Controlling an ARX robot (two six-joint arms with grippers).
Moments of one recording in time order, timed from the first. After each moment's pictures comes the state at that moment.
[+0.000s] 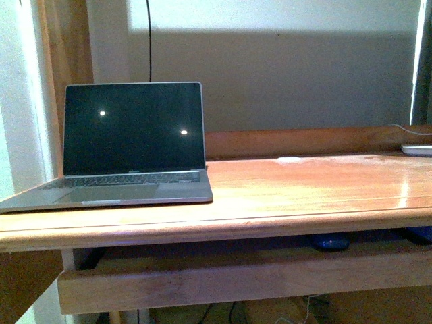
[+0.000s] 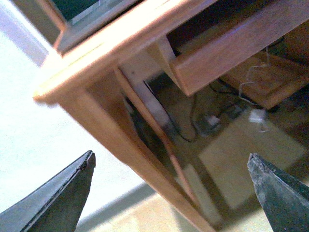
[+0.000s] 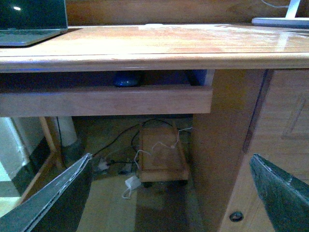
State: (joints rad) left arm 0.09 1.01 0.16 0.69 0.31 0.65; right arm 0.00 0.00 0.02 0.00 0.00 0.00
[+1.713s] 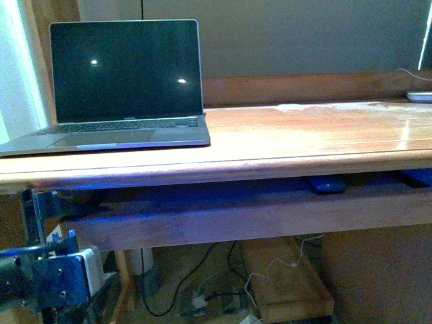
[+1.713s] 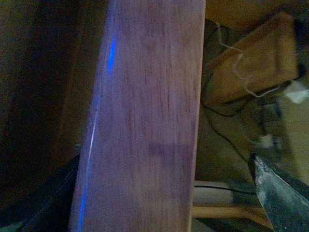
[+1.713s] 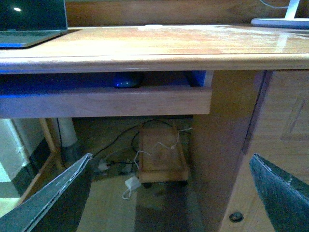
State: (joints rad) left arm 0.03 2.10 0.77 1.00 0.66 1.46; right arm 0.00 0.00 0.02 0.00 0.00 0.00
